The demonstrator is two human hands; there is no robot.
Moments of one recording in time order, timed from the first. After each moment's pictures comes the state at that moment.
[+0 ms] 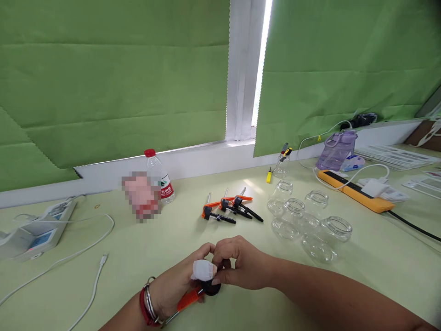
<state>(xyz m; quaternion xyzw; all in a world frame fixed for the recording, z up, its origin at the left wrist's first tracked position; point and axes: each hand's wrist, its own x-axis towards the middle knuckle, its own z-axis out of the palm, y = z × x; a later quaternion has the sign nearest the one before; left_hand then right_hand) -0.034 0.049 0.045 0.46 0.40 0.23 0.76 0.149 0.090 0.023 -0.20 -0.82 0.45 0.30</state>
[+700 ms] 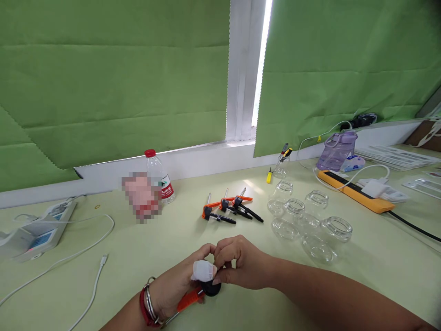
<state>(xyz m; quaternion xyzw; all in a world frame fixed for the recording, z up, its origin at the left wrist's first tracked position) -0.033 0.048 0.047 0.46 0.42 0.23 0.75 0.150 0.091 0.021 -0.19 -0.82 0.44 0.32</state>
